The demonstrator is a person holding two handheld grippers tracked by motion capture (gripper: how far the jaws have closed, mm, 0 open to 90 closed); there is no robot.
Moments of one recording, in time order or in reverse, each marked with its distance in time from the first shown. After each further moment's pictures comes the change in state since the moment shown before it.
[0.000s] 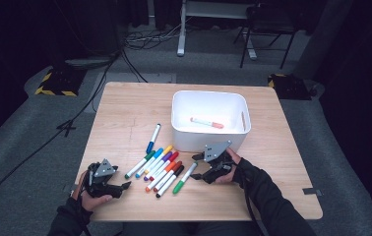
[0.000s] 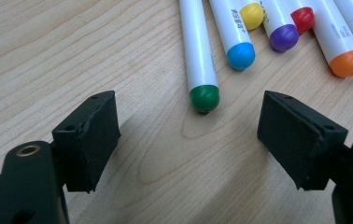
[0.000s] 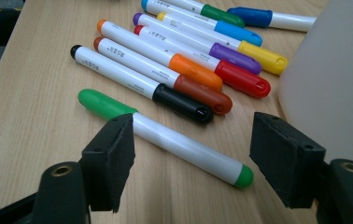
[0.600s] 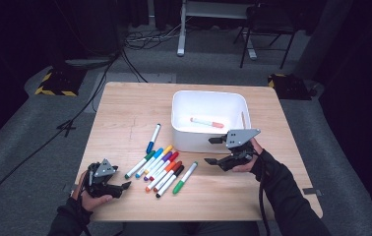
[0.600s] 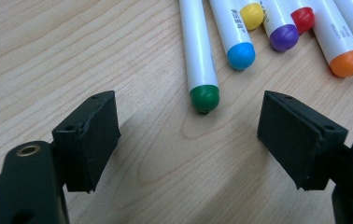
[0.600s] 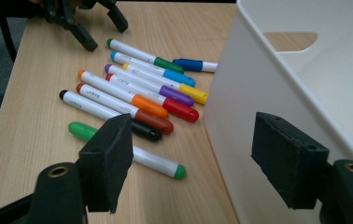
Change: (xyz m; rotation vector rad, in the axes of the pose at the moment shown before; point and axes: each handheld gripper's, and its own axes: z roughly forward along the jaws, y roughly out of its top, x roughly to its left) left arm 0.000 0.000 0.000 0.000 0.001 0.001; right arm -0.007 0.020 -0.076 -0.108 -0.149 0.002
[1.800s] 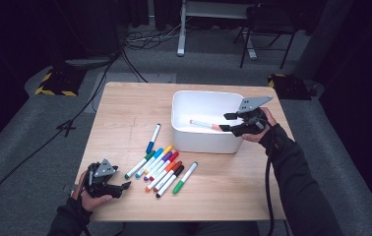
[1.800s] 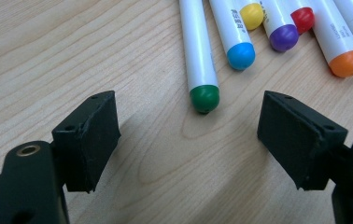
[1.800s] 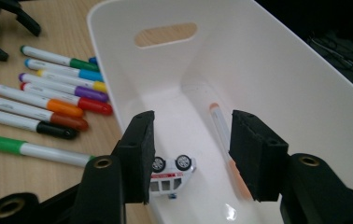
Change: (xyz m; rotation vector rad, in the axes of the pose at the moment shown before) left arm 0.000 0.000 0.000 0.000 -0.001 0.001; right arm -0.077 0.020 -0.036 0.101 -0.158 0.115
